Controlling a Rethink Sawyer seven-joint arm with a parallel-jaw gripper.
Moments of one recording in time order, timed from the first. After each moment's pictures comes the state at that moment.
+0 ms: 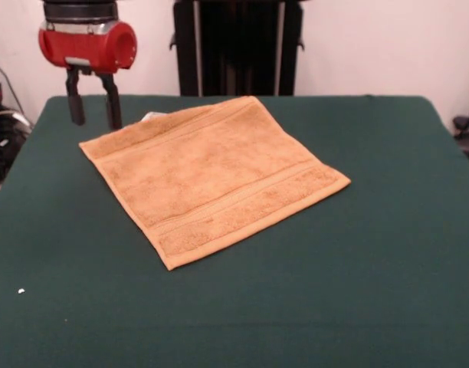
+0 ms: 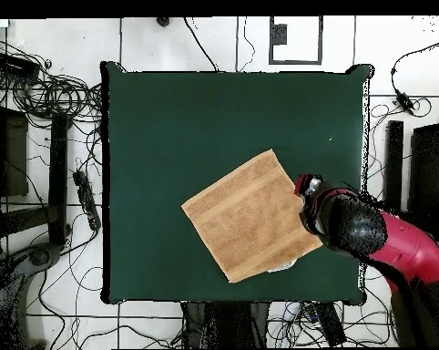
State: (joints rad) arm -0.74 -0.78 0.30 1.82 -0.19 0.35 1.84
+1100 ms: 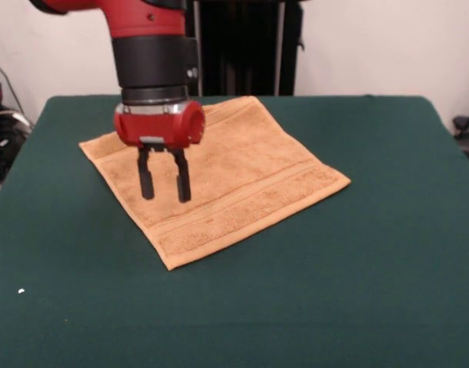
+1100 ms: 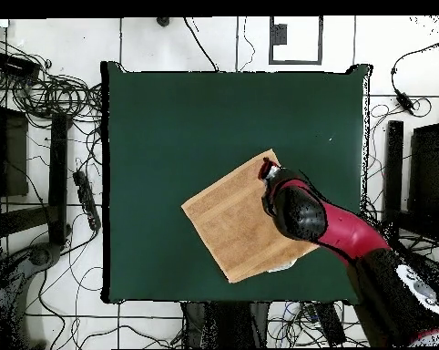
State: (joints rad) arm -0.67 -0.54 0.33 1.82 -0.16 -0.01 1.84
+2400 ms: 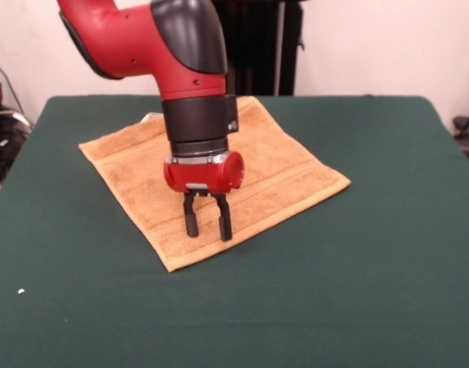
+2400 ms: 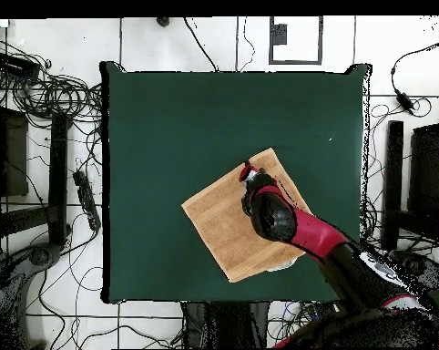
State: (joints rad) arm -0.66 -0.36 0.34 1.81 -0.15 -0.20 1.84
